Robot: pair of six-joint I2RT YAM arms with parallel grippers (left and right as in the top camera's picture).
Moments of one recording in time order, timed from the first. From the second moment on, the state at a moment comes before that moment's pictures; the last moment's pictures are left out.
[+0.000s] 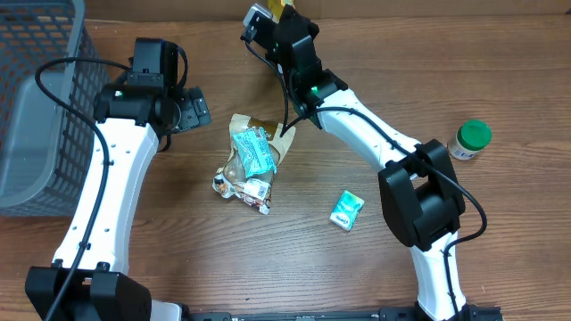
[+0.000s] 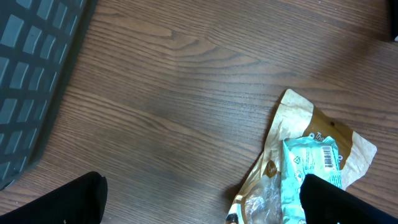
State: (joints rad) left arm -0.10 1.61 1.51 -1.04 -0.19 -0.41; right arm 0.54 2.22 1.79 0.18 0.41 -0.86
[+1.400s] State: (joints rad) left arm -0.10 1.61 1.51 -1.04 -0.19 -0.41; right arm 0.32 1.83 1.82 -0.79 0.33 -0.06
